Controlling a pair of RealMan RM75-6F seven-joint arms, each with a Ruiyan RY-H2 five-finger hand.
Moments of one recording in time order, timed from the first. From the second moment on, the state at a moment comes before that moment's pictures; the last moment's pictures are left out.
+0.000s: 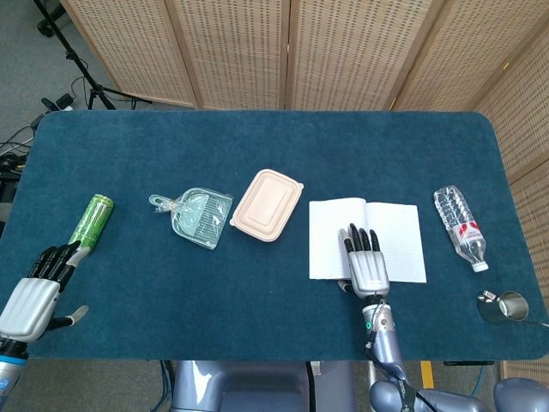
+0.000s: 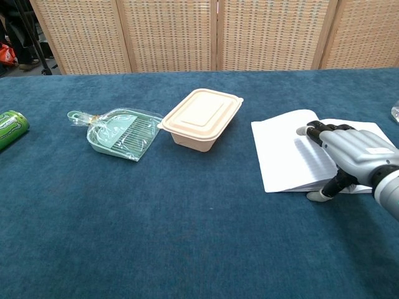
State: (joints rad) left arm -0.14 -1.08 0.04 -1.69 1.61 1.41 0.01; right arm 0.49 -1.81 0.18 -1.41 -1.03 1.30 -0.68
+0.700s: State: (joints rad) left arm -0.14 -1.08 0.04 -1.69 1.61 1.41 0.01; right arm 0.47 -1.79 0.20 -1.44 -1.04 1.32 -0.66
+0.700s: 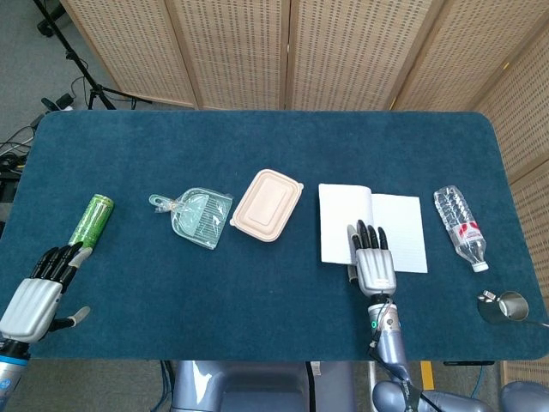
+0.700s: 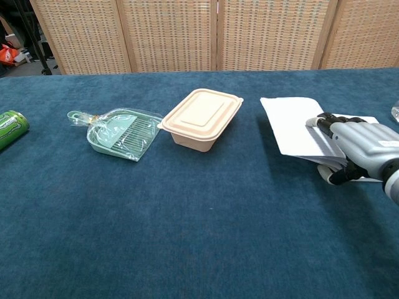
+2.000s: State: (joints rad) left arm -0.14 -1.08 0.05 -1.70 1.62 1.41 0.01; right arm 0.42 -1.80 0.30 -1.54 -1.01 1.42 -0.56
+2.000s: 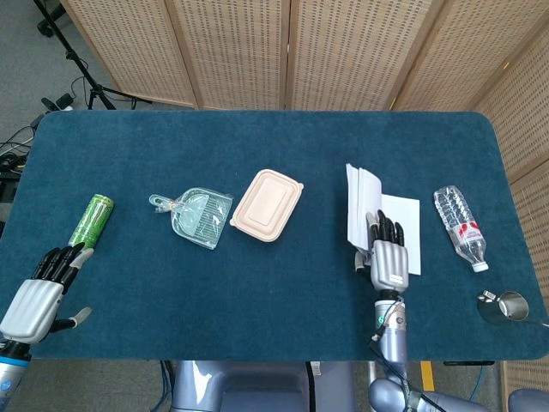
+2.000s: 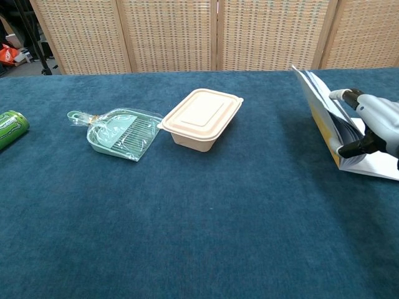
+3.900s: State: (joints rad) left arm -0.14 -1.09 0.01 -1.67 1.55 1.41 0.01; right arm 0.20 -1.26 0.03 -1.66 -1.41 1.44 -0.29
